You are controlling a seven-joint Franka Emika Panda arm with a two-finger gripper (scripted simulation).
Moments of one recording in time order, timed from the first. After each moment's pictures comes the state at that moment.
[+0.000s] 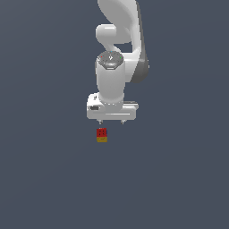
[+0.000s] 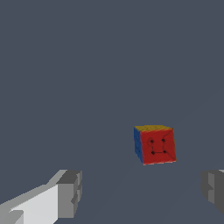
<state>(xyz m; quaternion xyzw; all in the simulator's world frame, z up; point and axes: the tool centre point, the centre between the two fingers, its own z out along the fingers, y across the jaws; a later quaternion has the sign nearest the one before) 0.001 -0.013 0.174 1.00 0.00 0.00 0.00</state>
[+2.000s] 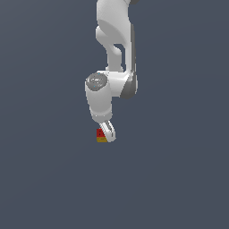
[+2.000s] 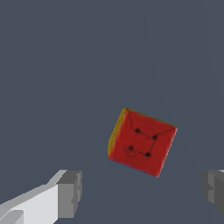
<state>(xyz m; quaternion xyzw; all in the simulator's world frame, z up) -0.006 -0.052 0.104 0.85 -0.53 0.00 0.00</state>
